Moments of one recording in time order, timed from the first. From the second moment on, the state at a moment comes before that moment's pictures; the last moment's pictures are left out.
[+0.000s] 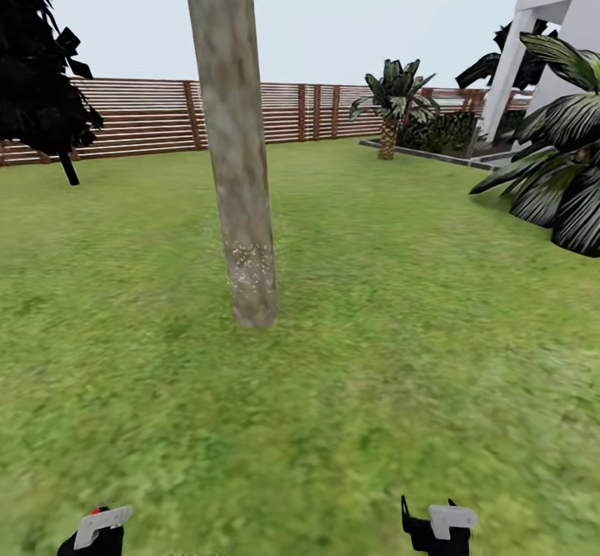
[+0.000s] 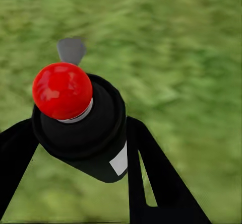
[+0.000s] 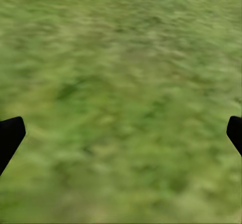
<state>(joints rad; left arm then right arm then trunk) -0.36 0.19 0.59 -0.21 -0.30 -0.46 -0.13 -0.35 0.00 -0.31 -0.17 0.39 -0.69 -0.19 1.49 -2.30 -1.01</state>
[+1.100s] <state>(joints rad) -0.35 0.20 0.59 -0.21 -0.27 -0.46 -0.13 -0.35 0.00 -0.31 -0.17 0.39 -0.69 -0.19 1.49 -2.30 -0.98</state>
